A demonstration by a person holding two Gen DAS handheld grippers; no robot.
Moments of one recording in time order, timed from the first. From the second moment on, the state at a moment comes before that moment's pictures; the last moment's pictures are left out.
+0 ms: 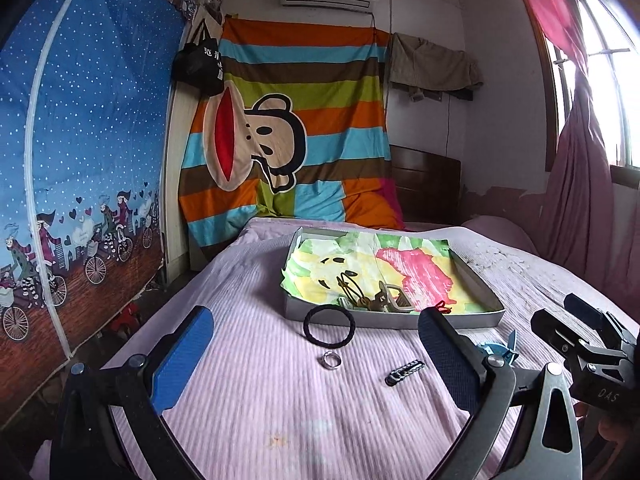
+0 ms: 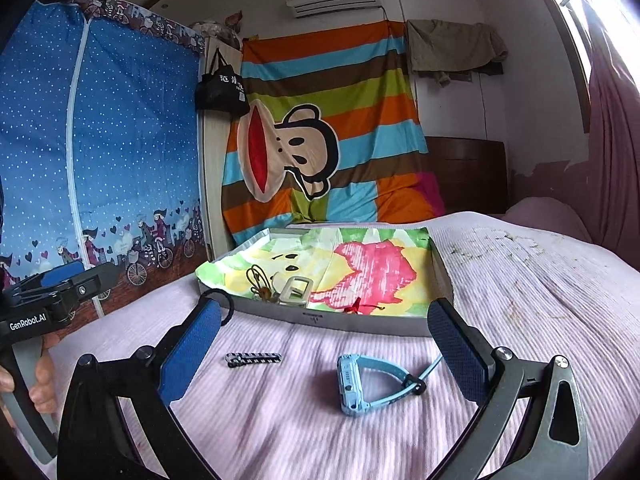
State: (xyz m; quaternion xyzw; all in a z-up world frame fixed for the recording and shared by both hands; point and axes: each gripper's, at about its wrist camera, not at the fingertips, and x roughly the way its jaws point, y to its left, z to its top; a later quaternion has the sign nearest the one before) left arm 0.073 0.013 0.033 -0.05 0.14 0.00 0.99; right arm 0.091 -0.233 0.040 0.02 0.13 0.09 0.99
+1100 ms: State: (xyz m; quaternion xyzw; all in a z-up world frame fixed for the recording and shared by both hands) left arm 0.112 0.014 -0.007 -0.06 0.28 -0.01 0.96; right arm 0.124 -0.245 -0.015 0.05 0.25 0.05 0.96
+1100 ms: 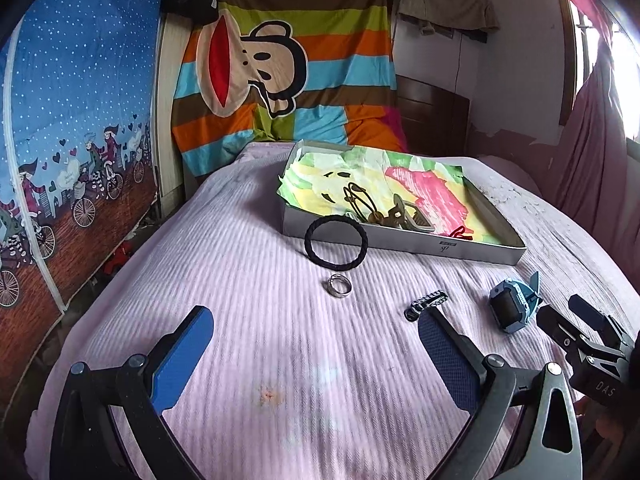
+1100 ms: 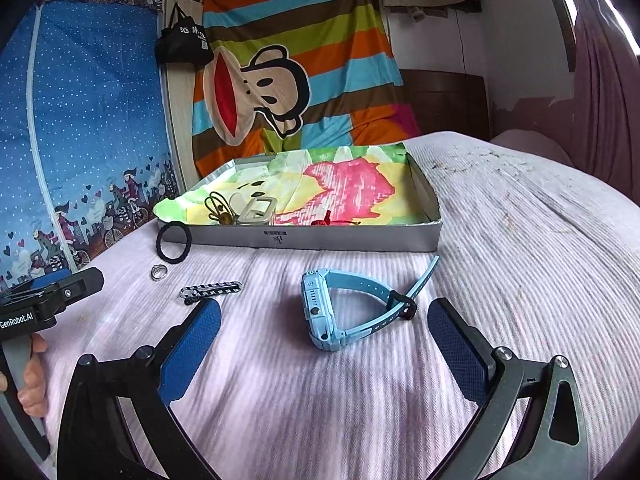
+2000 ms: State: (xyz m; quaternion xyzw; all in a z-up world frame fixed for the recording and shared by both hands) left arm 0.174 0.002 -0.036 -0.06 0.34 -0.07 0.93; right arm 0.177 -0.239 -0.058 0.10 0.32 0.06 0.94
